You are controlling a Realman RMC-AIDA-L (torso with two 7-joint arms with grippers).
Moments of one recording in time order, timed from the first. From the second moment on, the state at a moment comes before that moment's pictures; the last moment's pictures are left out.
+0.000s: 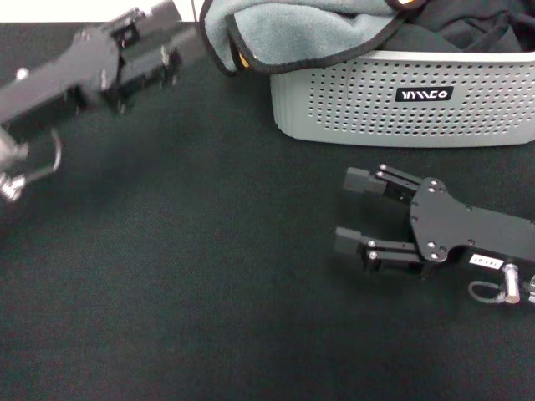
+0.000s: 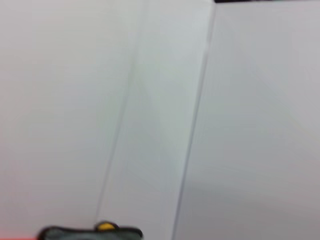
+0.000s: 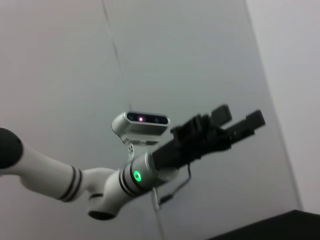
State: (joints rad) left arm -0.50 -2.03 0.55 0.47 1.58 1.80 -1.24; right arm 0.51 2.01 -1.60 -0.29 2.23 1.64 -2.19
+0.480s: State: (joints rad) left arm -0.56 -2.09 0.57 0.38 1.60 1.49 -1.28; right arm 0.43 2.02 -1.57 -0.27 2.25 1.61 -2.26
